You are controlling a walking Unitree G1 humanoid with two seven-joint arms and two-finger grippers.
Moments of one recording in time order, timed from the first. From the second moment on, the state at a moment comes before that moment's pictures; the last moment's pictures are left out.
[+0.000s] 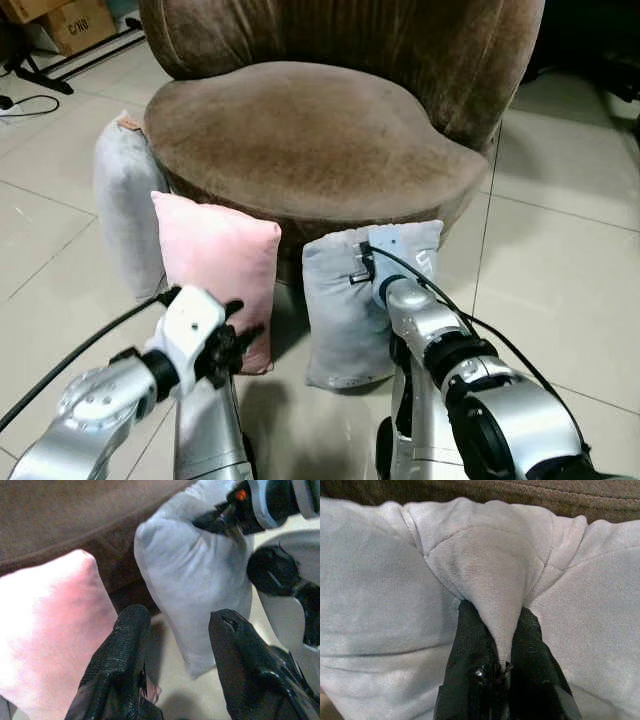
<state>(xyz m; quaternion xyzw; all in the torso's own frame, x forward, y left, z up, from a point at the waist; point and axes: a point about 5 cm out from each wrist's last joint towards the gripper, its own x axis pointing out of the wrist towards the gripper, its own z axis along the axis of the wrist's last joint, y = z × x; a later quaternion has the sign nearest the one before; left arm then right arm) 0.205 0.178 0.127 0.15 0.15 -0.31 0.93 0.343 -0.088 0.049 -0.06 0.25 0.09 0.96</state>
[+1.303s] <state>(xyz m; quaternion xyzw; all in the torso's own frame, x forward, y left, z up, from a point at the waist) 0.267 0.190 0.165 0.16 0.01 -0.16 0.97 0.322 -0.159 0.340 0.16 -0.24 0.09 0.95</state>
